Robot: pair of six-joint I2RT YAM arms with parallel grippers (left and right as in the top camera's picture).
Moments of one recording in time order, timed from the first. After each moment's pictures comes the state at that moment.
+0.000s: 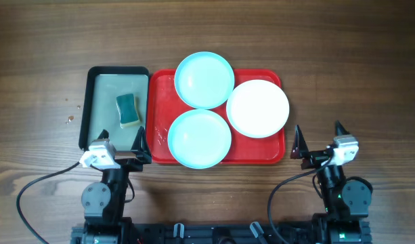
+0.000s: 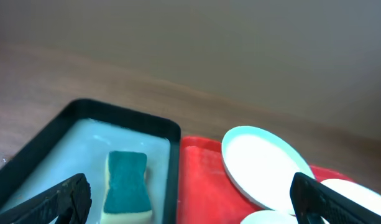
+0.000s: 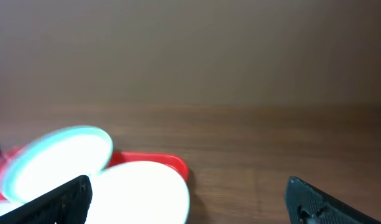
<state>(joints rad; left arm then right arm) -0.04 0.02 0.02 -0.10 0.01 -0.33 -0.01 0.02 0.01 0.01 -0.13 0.09</state>
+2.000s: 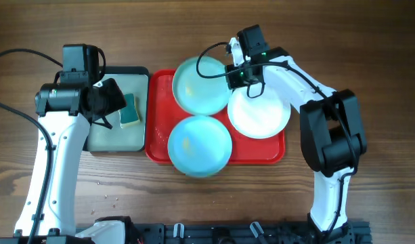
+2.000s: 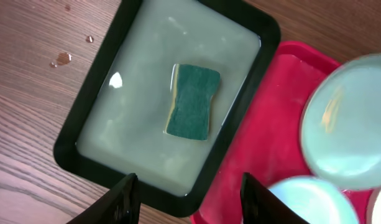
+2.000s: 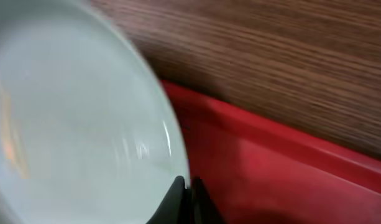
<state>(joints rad) 0.02 1.40 1.29 -1.05 -0.09 -0.42 0.36 2.16 1.56 -0.57 -0.22 0.11</state>
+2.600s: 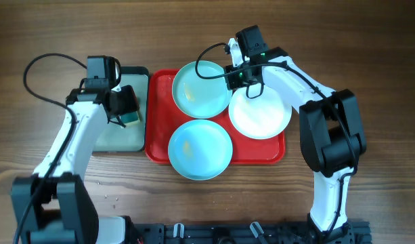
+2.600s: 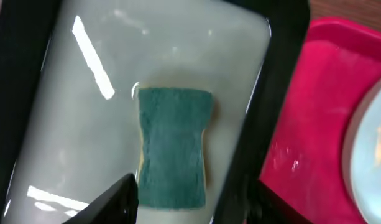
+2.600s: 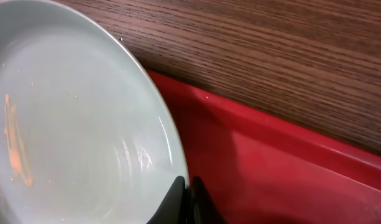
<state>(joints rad) 0.02 1.59 1.04 -0.62 -0.03 -0.27 0.37 2.16 1.56 -0.57 -0.23 0.11</state>
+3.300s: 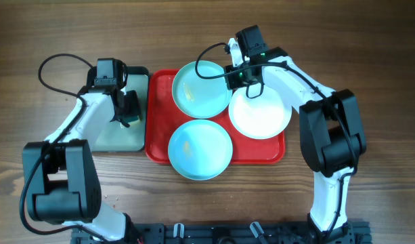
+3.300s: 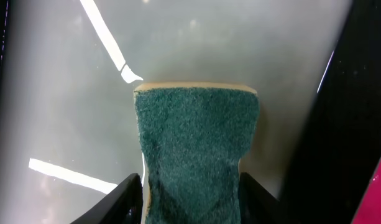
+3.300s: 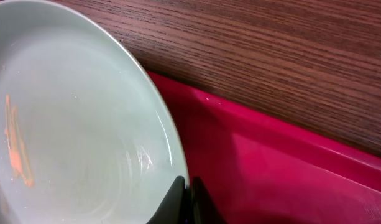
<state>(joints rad) 0.02 1.75 1.04 -0.56 -0.08 -0.22 0.37 2.16 1.56 -0.57 -0.23 0.11</state>
